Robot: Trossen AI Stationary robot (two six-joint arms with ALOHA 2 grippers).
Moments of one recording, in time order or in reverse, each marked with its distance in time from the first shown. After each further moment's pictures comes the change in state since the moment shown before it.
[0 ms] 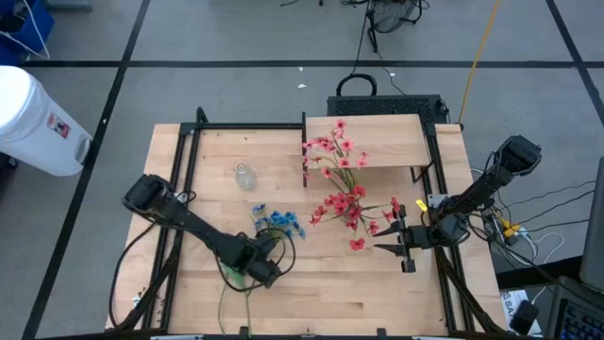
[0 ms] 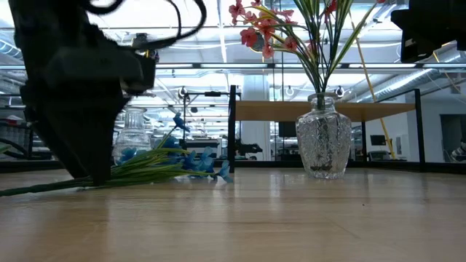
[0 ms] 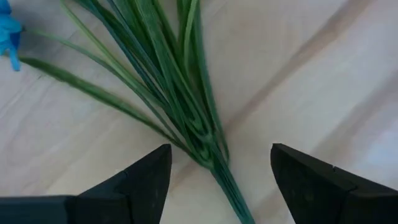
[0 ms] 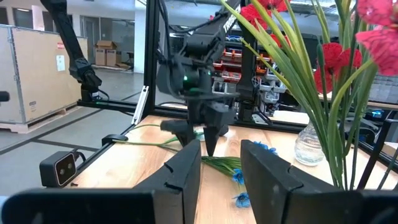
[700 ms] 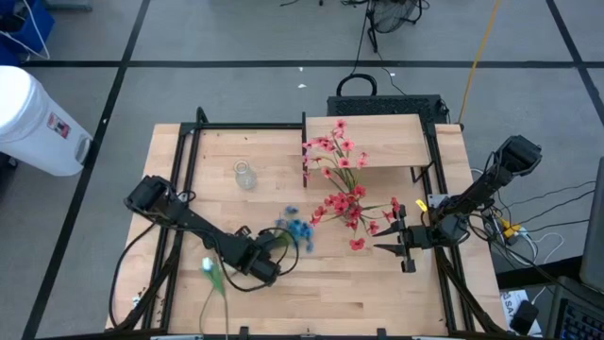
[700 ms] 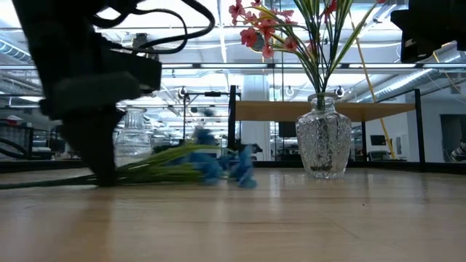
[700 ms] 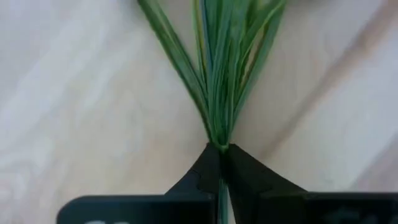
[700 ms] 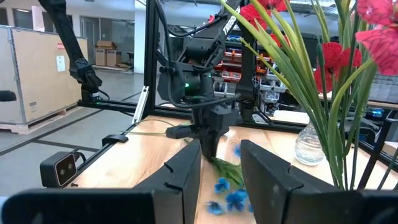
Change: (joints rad) left arm 0.018 0.022 0.001 -0.019 -0.111 0.135; right arm 0.000 0.000 0.000 -0.002 0.000 0.004
